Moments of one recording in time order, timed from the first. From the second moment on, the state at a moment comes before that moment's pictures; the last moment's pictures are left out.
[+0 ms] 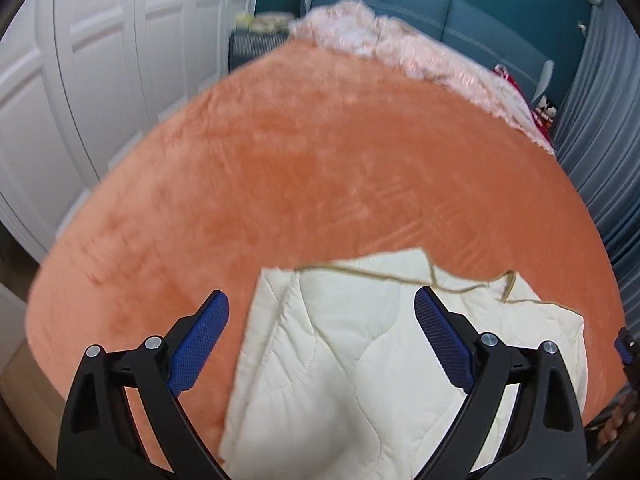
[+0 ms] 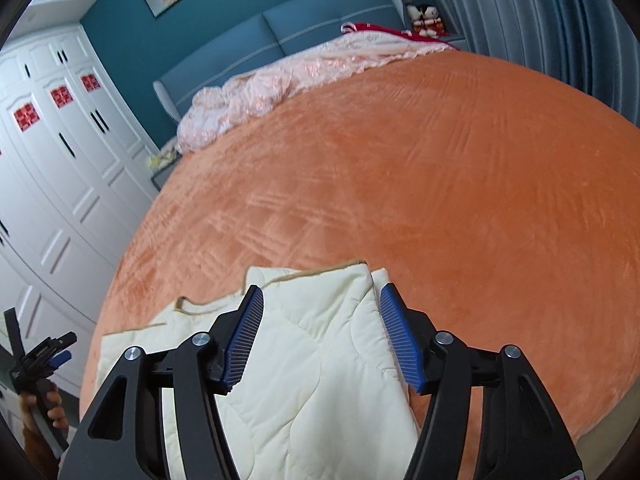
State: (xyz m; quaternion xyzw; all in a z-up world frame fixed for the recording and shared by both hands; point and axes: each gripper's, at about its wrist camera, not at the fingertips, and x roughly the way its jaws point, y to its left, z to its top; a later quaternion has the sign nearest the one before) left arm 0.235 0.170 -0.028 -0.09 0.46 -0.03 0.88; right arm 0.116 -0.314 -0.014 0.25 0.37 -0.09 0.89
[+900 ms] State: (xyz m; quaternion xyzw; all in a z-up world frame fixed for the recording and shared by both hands) left arm 0.334 0.152 -0.135 -0.10 0.51 0.02 0.85; right arm 0.226 -0.329 -0.110 0.24 0.43 -0.15 0.86
